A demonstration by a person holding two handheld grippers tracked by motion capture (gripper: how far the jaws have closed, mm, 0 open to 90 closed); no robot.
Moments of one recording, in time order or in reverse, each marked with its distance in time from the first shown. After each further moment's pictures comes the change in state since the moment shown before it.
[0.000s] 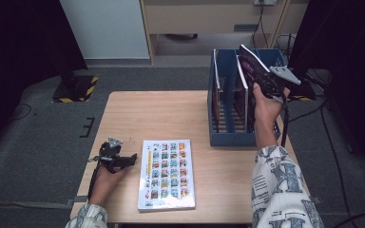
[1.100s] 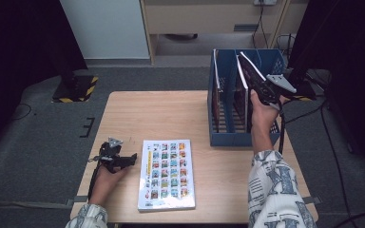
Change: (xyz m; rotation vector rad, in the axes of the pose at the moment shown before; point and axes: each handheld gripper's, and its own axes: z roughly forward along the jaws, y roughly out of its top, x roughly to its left) left arm 0.000 0.000 0.000 0.000 0.002 -0.002; right arm -0.003 -0.030 0.005 0.013 0.011 0.041
